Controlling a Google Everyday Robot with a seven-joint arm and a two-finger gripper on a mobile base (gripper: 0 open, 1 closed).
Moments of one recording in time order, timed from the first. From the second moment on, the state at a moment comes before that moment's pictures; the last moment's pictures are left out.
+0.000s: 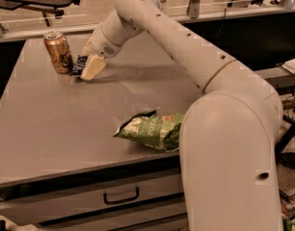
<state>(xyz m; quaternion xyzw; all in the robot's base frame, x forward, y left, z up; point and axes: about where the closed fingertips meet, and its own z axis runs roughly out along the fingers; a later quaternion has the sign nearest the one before) 0.716 0.188 0.847 -0.74 0.56 0.17 0.34</state>
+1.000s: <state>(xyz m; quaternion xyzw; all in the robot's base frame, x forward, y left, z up) 0.715 0.190 0.846 -0.74 0.56 0.17 0.34</state>
